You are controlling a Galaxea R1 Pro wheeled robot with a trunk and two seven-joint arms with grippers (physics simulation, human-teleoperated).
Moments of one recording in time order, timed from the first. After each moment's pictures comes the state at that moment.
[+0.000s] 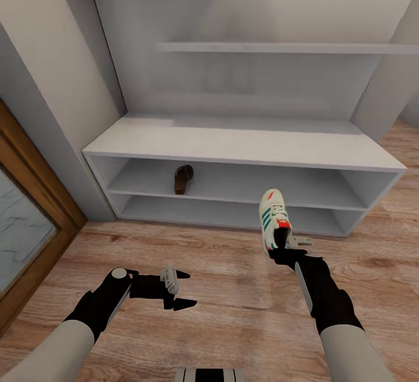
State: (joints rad) left arm -0.66 0.09 -0.18 -0.69 -0.15 0.00 -1.19; right arm -0.61 0.03 -0.18 -1.02 0.15 0.61 0.08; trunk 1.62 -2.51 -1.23
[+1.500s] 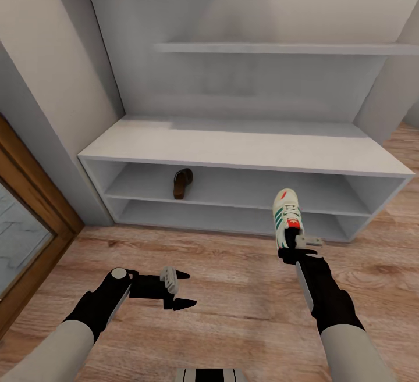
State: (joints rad) left arm -0.66 0.09 -0.18 -0.69 -0.15 0.01 -1.19; right arm -0.61 0.03 -0.19 -1.02 0.15 0.59 -0.09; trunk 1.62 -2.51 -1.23
